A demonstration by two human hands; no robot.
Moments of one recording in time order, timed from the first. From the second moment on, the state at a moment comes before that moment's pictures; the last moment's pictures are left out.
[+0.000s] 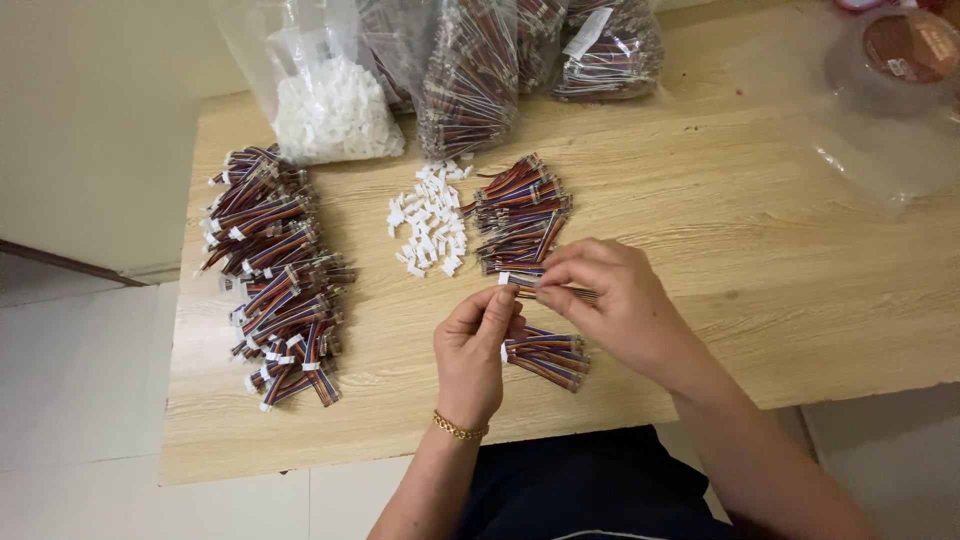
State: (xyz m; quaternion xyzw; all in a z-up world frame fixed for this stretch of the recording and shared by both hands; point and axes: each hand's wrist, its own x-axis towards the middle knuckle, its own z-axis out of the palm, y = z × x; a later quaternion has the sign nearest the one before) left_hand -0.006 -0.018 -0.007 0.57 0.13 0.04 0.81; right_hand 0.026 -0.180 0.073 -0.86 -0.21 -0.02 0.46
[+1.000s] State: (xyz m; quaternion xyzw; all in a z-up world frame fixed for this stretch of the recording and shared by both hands) left_hand 0.008 -0.001 -0.026 0.52 0.09 -0.11 0.84; right_hand 0.021 -0.183 0.062 -0.87 -0.26 -0.02 0.43
